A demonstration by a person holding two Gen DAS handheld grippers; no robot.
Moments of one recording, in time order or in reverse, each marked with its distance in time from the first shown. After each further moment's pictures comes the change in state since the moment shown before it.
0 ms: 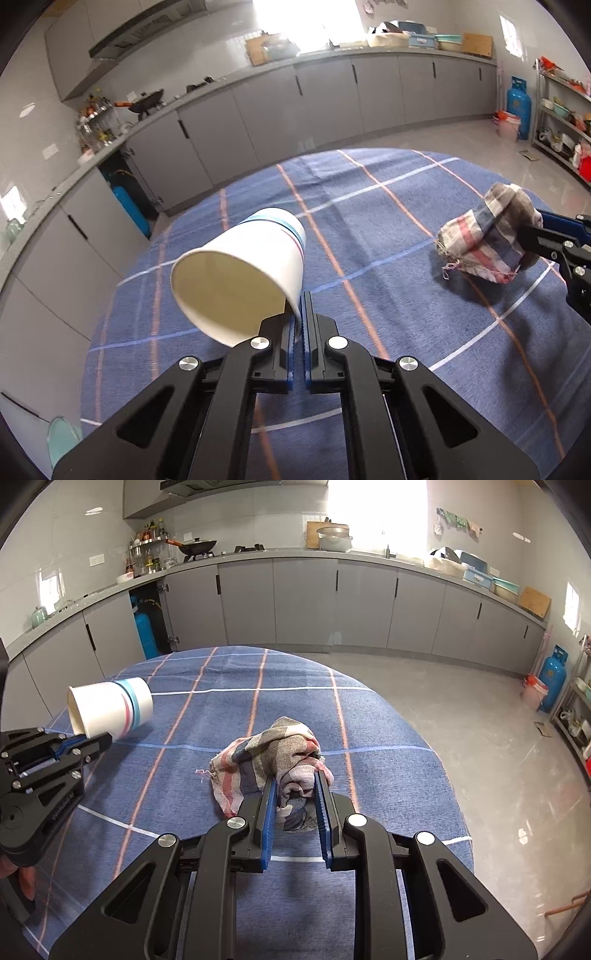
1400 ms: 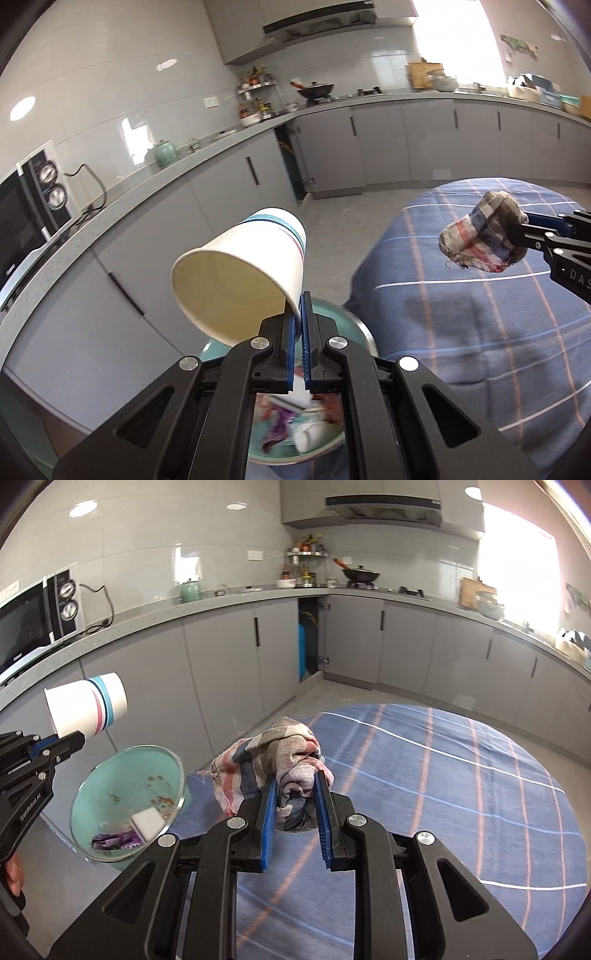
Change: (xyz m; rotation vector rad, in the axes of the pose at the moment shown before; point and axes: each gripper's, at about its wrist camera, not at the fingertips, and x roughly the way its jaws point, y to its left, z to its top) left arm -0.183 0.242 -0.175 -0.320 -0.042 0.426; right arm -0.075 0.284 0.001 -0.313 -0.117 0.429
